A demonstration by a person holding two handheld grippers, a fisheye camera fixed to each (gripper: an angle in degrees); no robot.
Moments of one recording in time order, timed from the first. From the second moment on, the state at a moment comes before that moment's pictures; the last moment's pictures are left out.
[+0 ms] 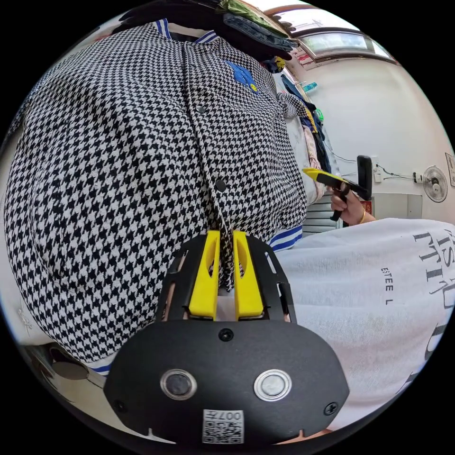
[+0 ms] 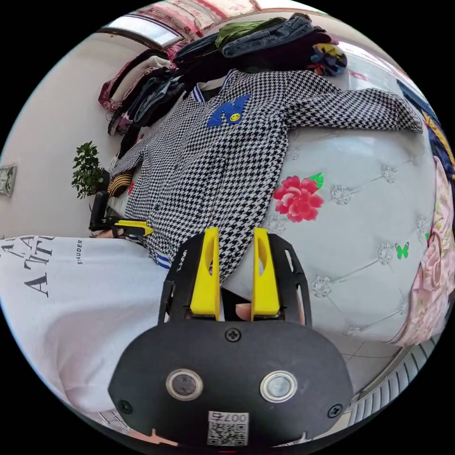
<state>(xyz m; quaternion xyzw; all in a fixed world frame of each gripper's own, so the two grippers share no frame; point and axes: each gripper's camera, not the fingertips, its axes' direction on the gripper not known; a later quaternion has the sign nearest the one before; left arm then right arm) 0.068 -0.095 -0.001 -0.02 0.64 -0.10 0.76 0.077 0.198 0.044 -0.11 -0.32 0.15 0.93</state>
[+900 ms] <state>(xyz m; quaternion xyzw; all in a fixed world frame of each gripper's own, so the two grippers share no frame) -0.257 0.114 0.125 0.12 0.46 -0.63 0.61 0.008 0.194 -0.024 -0.01 -0.29 0.23 0.93</state>
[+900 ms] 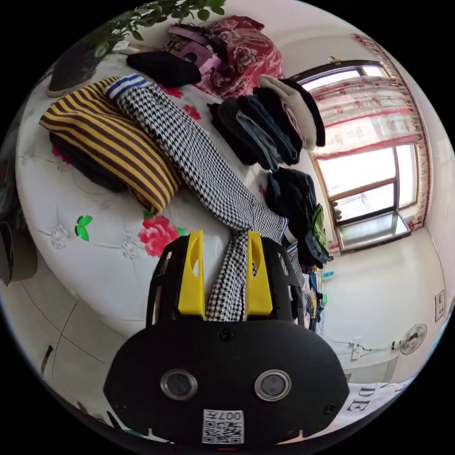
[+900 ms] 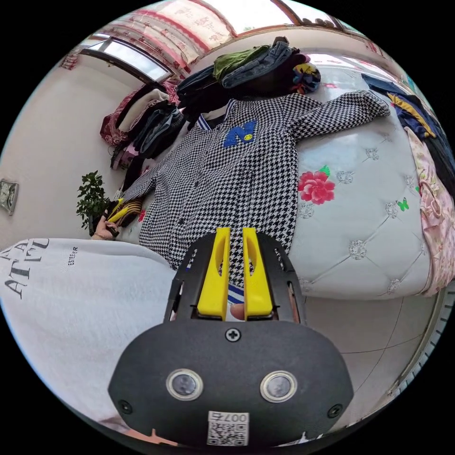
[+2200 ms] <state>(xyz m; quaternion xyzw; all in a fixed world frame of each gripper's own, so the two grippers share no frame) -0.017 -0.233 -0.063 0.14 0.60 -0.15 0.78 0.216 0.130 0.001 0.12 -0.20 0.47 0.85</state>
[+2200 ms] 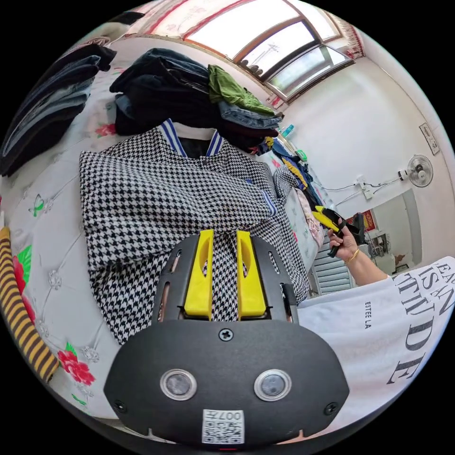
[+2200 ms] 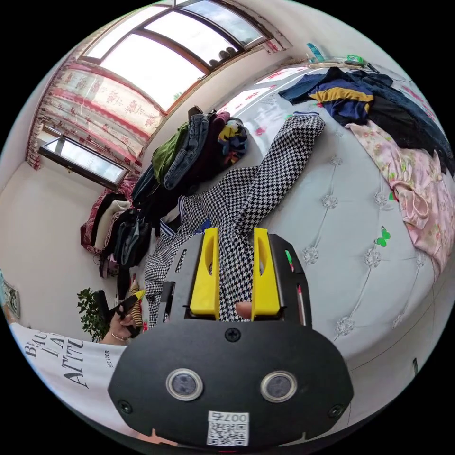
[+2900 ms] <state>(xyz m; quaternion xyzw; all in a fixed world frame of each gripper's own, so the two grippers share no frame) 0.036 -0.264 -0.009 0.01 0.55 -0.27 0.79 0.350 0.119 0.092 0.15 -0.11 0.58 0.79</state>
